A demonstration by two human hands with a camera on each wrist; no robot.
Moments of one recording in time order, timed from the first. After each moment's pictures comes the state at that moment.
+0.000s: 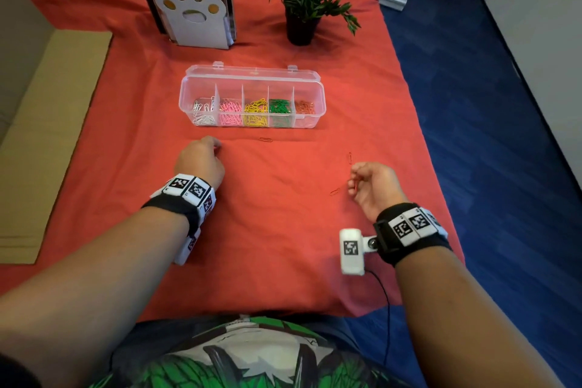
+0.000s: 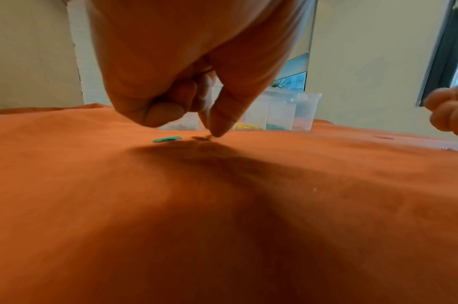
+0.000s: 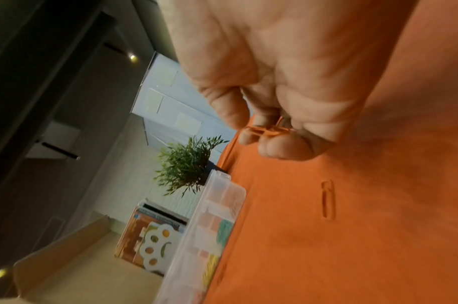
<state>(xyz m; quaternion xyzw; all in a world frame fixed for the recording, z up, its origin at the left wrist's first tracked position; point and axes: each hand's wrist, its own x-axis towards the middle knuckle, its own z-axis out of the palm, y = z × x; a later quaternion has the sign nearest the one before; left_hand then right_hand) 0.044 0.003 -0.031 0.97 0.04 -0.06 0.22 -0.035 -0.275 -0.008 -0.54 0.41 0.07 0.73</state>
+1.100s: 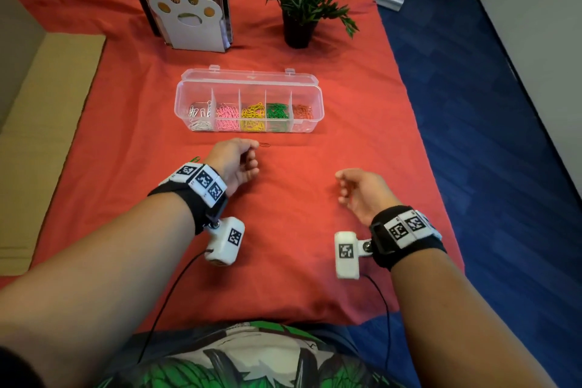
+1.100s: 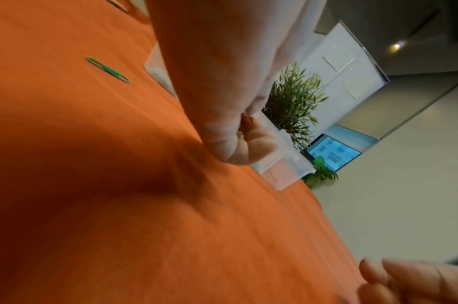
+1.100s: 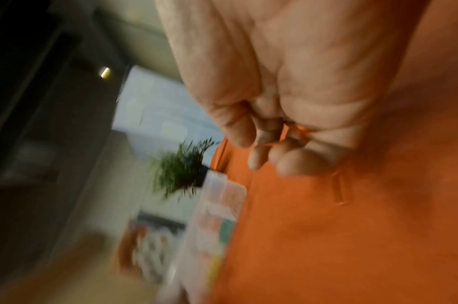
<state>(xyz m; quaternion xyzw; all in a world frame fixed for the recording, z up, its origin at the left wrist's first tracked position) 0.057 -0.049 -0.009 0.62 0.24 -0.27 0.69 -0.026 -0.271 -0.017 -0.58 0.37 0.14 0.71</state>
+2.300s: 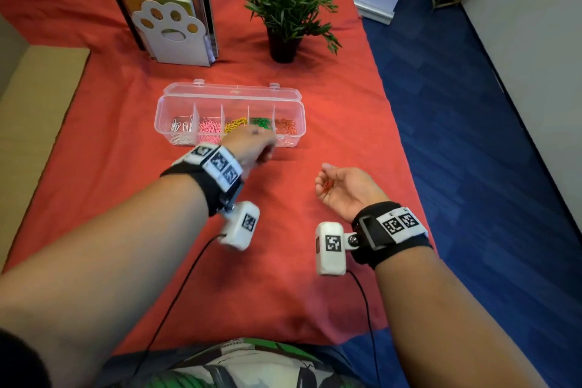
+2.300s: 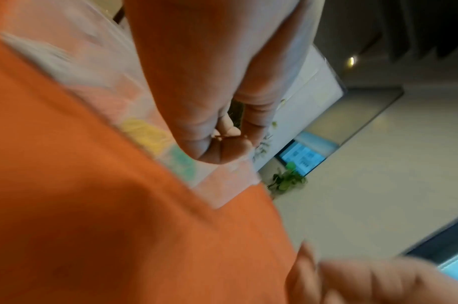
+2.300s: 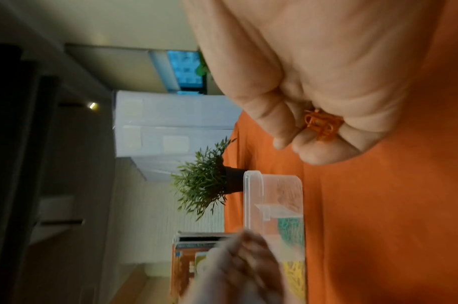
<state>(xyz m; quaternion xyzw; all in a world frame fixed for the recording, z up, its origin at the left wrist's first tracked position) 0.087 -0.109 0.018 0.73 0.12 -0.27 0.61 0.003 -0.279 0.015 -0.39 0.42 0.15 0.80</state>
